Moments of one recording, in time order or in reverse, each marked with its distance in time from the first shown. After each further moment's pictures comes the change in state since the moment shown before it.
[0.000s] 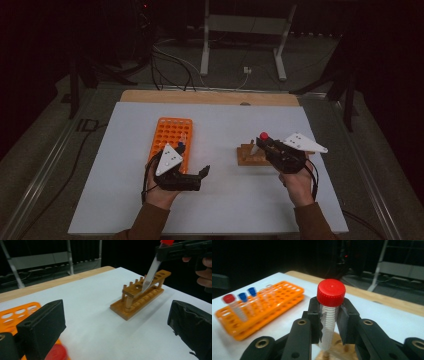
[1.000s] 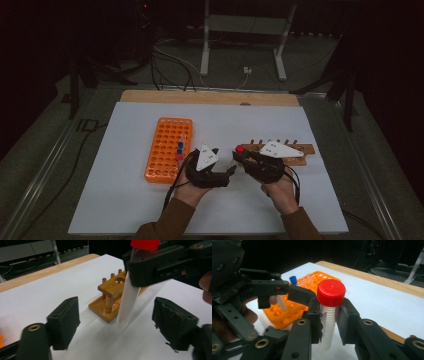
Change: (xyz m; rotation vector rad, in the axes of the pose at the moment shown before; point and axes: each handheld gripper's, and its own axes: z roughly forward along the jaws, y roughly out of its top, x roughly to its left) left arm -0.040 0.006 0.064 0.099 -0.057 0.056; right arm 0.047 -0.006 0.019 0.072 0.195 -0.009
